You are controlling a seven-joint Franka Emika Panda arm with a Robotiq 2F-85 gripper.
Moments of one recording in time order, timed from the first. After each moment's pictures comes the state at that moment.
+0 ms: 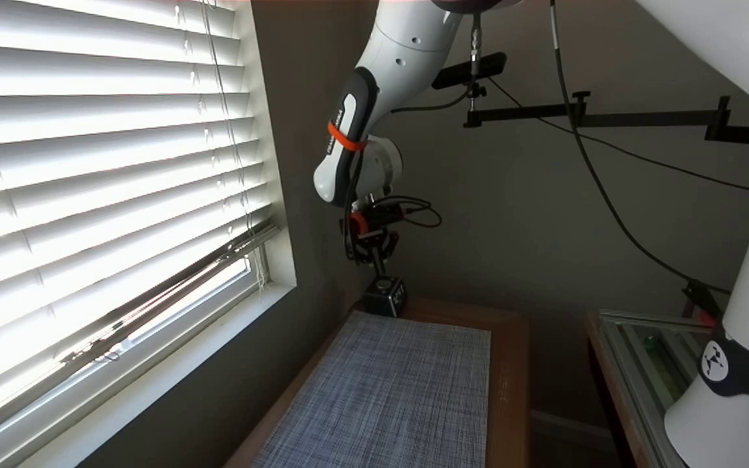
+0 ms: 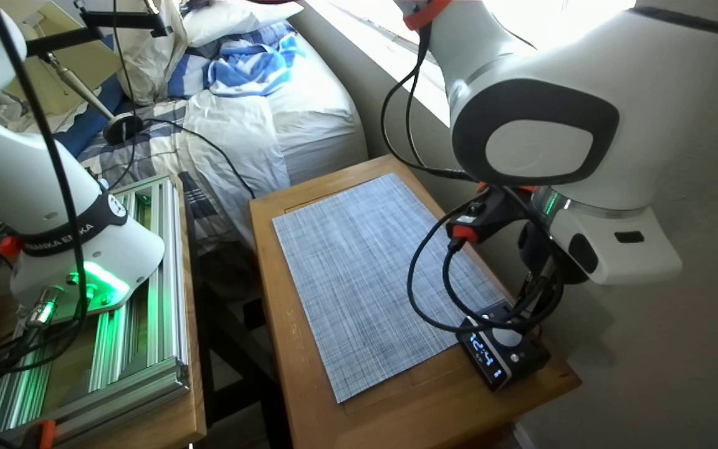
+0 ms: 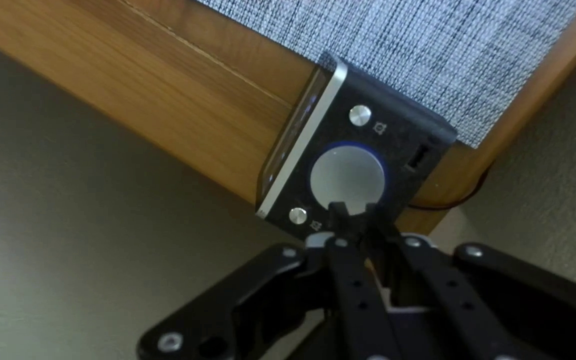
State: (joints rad) arm -0.29 0.79 -0.32 -1.73 0.08 2.42 0.53
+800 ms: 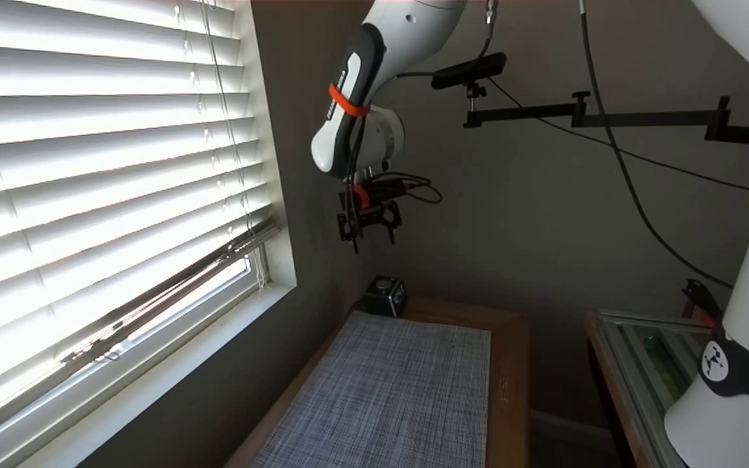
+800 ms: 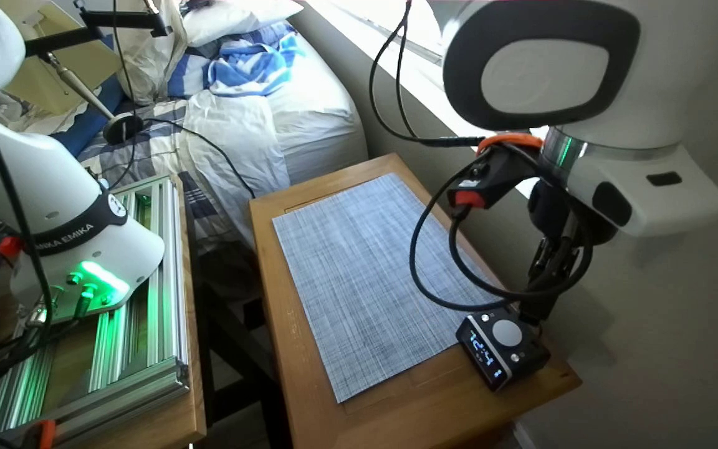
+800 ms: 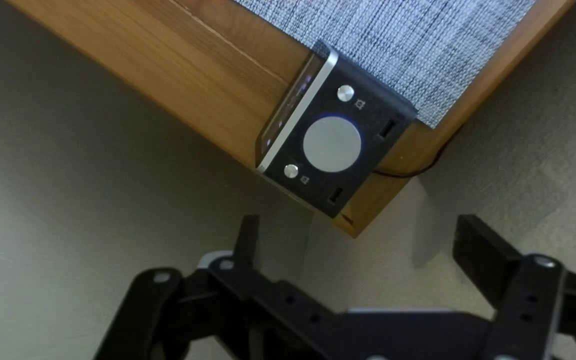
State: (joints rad) arm -0.27 0.65 -0.33 -1.81 0.07 2.42 0.44
